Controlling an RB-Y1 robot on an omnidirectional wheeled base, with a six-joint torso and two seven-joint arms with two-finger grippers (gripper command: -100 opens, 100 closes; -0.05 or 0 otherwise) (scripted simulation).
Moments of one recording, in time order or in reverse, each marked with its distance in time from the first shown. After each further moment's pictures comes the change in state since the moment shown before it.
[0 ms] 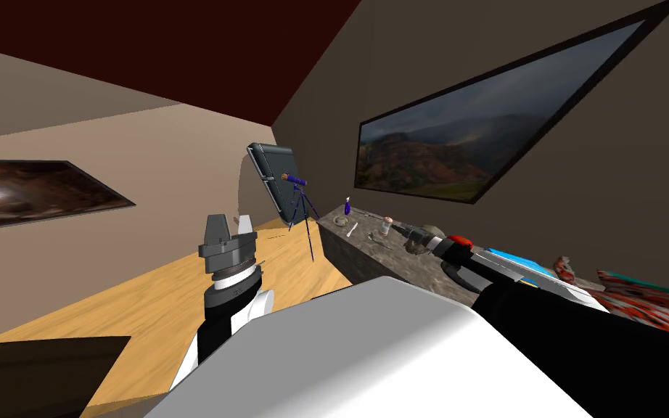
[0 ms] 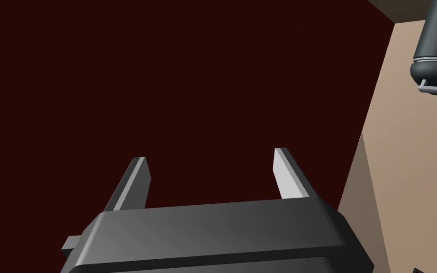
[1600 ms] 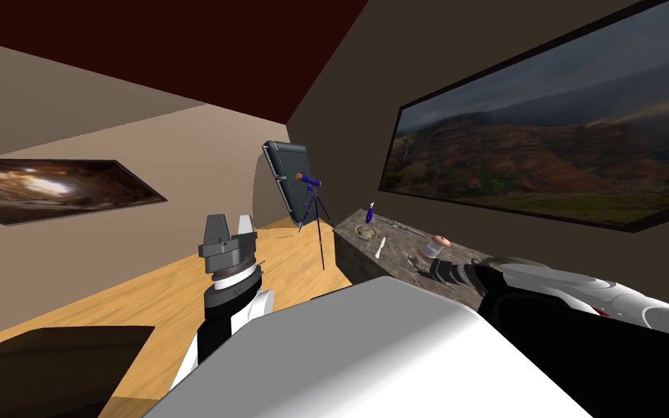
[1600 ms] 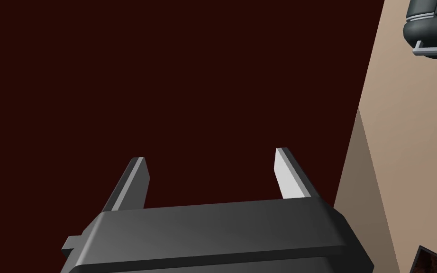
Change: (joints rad) left arm 0.000 0.000 0.000 0.000 0.000 0.000 0.000; right arm 0.263 -0.426 0.238 0.346 0.295 -0.039 0.129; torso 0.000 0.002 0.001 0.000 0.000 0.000
